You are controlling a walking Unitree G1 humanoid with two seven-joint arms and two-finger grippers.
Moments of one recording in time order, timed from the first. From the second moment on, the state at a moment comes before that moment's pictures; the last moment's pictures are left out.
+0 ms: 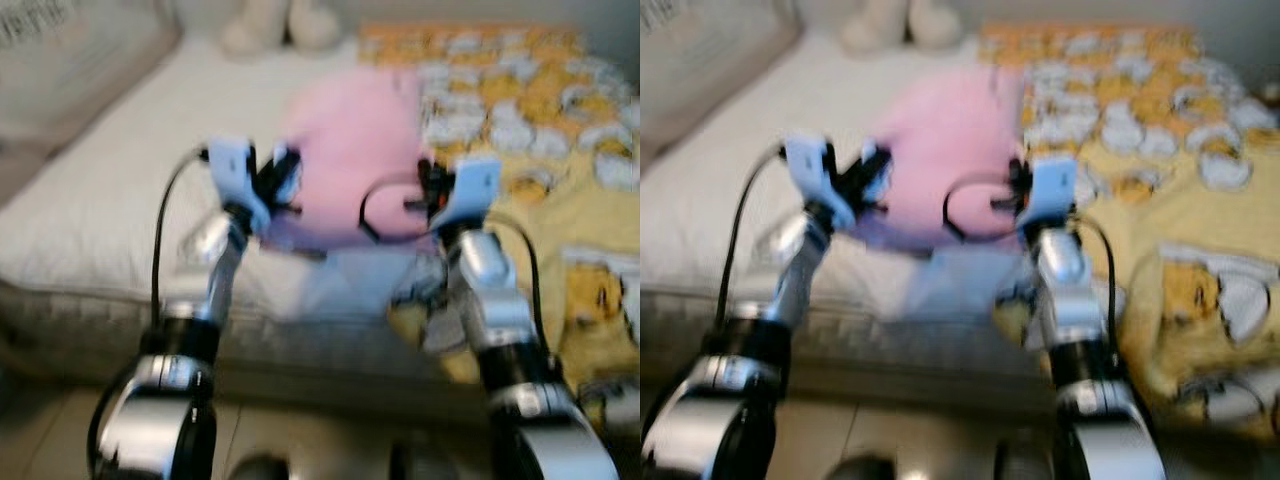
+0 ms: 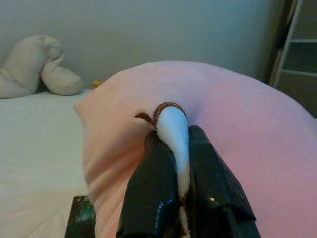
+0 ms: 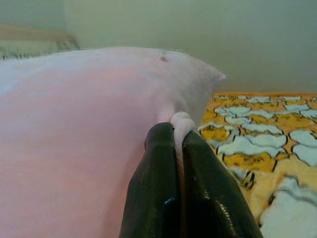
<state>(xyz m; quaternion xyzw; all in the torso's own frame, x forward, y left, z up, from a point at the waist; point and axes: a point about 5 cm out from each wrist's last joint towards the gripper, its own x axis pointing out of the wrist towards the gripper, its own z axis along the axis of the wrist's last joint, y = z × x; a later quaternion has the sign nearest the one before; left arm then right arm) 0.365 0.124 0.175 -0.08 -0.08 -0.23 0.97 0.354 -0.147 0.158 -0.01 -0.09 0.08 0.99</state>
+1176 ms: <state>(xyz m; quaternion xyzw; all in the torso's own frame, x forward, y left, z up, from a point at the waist) 0.363 0.139 0.155 -0.07 -0.05 -0.16 0.98 0.361 -0.123 0.156 -0.02 -0.09 0.12 0.99</state>
